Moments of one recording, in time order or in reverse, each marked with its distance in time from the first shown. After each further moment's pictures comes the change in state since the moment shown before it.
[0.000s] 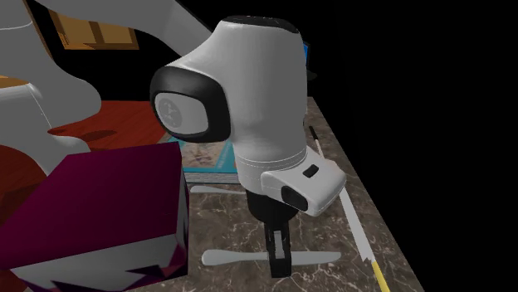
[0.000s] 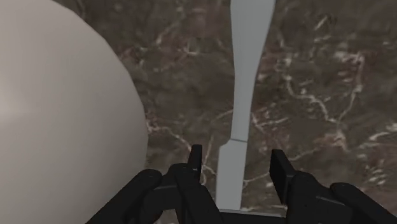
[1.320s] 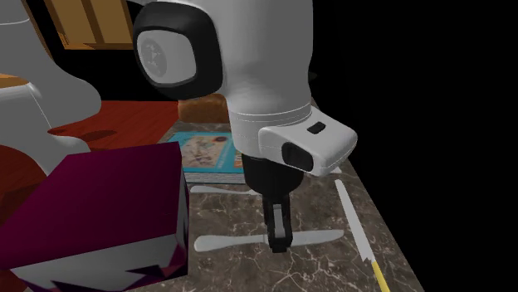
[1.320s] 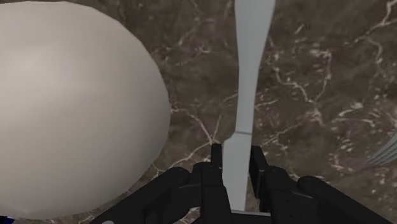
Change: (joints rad) arm -0.012 -0.069 0.006 0.054 0.027 -0.125 -0.020
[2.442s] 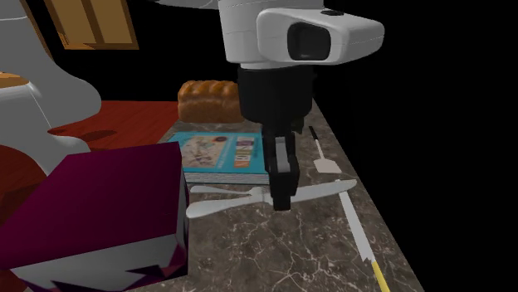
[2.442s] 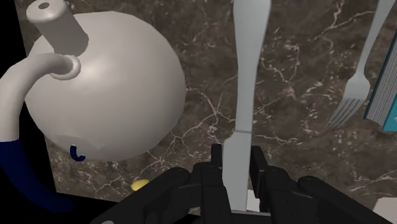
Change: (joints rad) arm -0.005 -0.076 0.006 0.135 0.027 -0.208 -0.017
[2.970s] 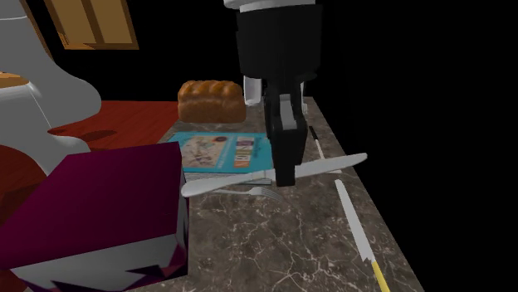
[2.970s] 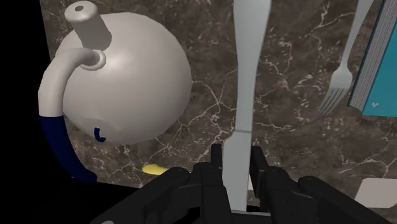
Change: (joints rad) arm 0.000 -0.006 0.001 0.100 0.003 -0.106 -0.004
